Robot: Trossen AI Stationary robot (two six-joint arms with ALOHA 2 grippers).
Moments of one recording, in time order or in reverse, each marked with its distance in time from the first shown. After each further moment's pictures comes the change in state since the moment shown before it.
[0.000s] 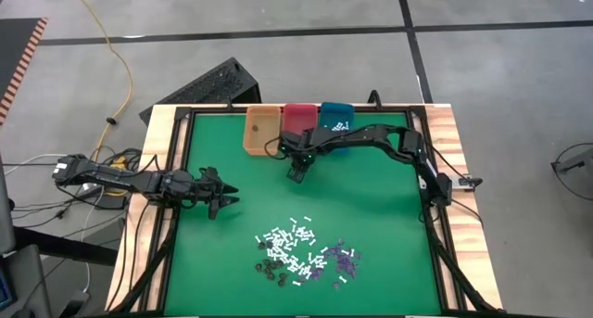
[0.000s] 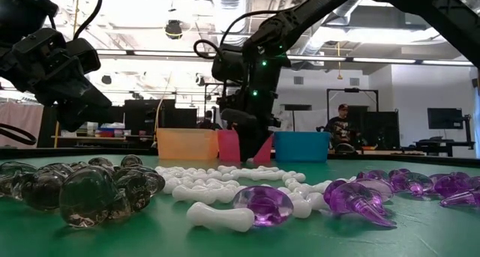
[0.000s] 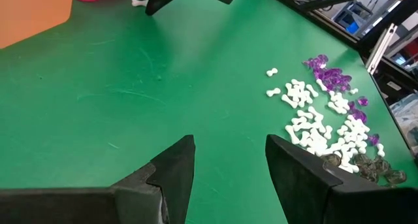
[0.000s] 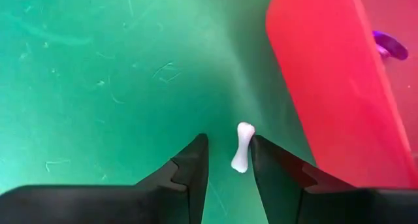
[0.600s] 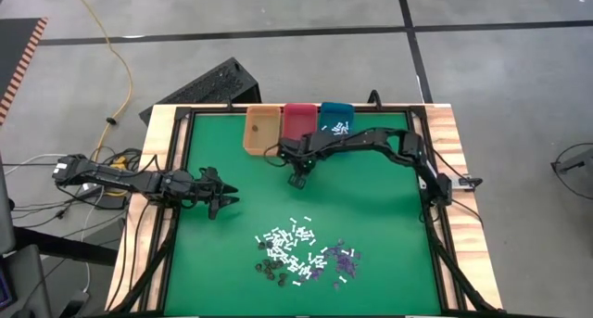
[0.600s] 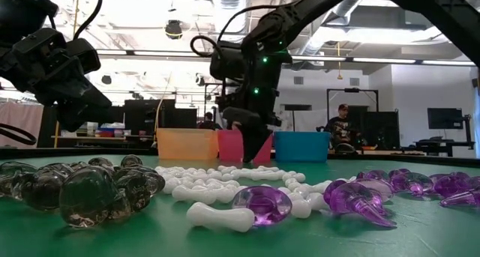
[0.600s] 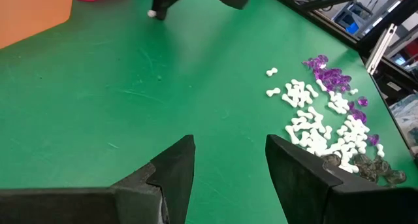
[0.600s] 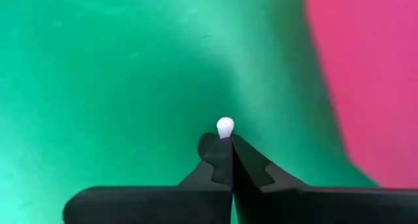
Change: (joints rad) left arm 0.000 0.000 0.000 0.000 0.000 -0.002; right arm 0.048 -0.001 0.000 -0.049 -0.009 -0.003
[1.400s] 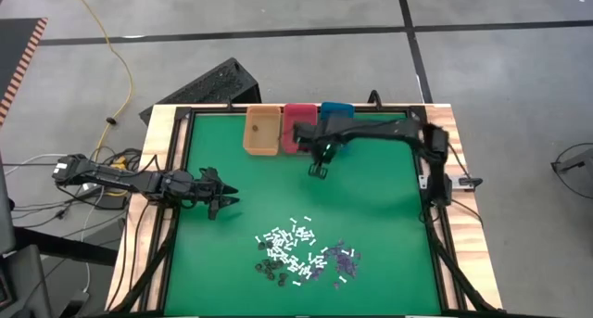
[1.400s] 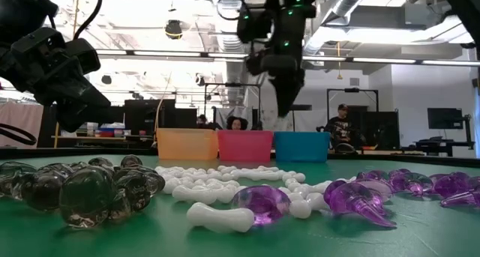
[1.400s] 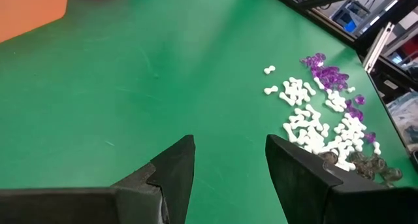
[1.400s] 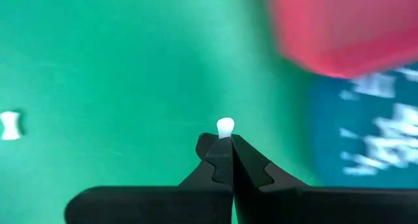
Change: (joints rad) left arm 0.000 0.000 0.000 -0.001 0.011 -0.006; right arm -0.043 -0.235 0.015 -0.363 -0.002 -0.109
